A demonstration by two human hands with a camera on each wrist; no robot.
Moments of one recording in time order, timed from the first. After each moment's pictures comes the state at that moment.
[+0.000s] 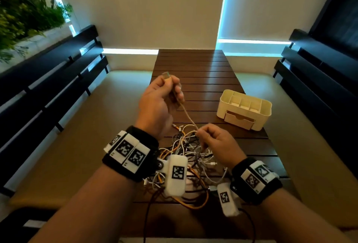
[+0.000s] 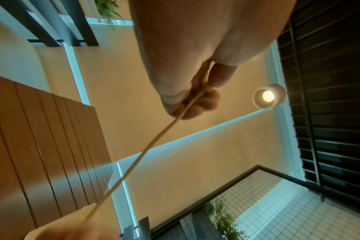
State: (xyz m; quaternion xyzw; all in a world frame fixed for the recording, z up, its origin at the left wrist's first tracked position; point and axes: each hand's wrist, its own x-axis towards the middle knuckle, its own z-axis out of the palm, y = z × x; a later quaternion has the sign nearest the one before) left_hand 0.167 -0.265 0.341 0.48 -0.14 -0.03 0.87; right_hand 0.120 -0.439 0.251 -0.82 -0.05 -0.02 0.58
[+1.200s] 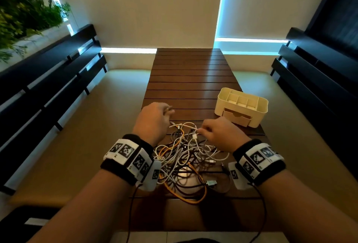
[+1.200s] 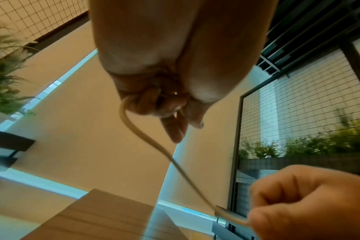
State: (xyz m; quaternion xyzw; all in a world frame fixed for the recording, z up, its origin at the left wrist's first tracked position) left_hand 0.169 -0.246 0.307 0.94 -0.10 0.03 0.33; right_hand 0.136 -0.453 0.276 -0.97 -0.10 0.02 0.22
